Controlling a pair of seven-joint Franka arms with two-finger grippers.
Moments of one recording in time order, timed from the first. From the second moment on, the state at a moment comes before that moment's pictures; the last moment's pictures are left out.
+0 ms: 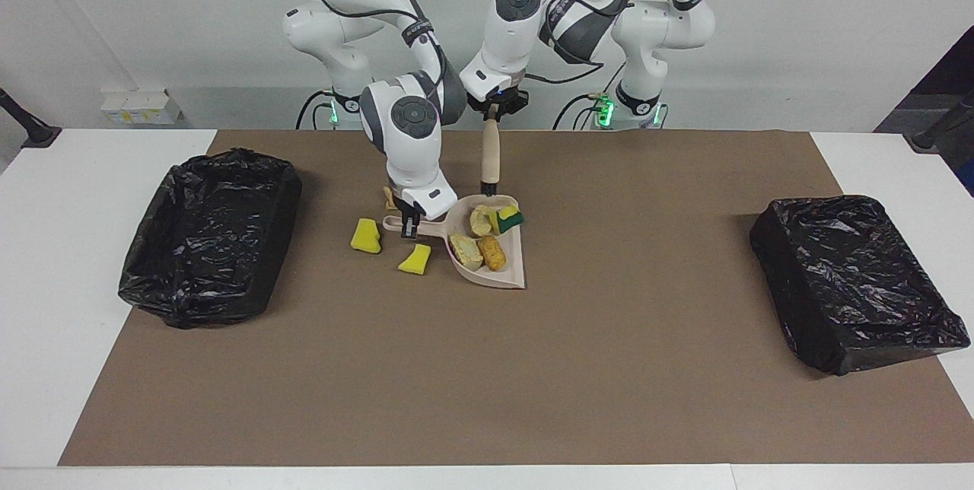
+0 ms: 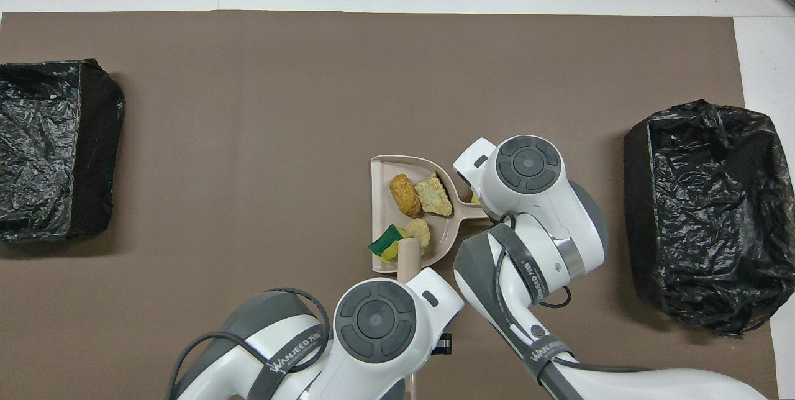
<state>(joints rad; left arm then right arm) -0.14 -0.08 -0.78 -2.04 -0.34 1.84 -0.69 0.49 0.20 -0.09 -2.01 -0.09 2.08 -1.07</state>
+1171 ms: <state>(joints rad) 0.11 -0.11 -0.73 -2.14 -0.31 1.82 -0.60 0.33 0.14 -0.09 -2.00 0.19 2.02 -1.29</state>
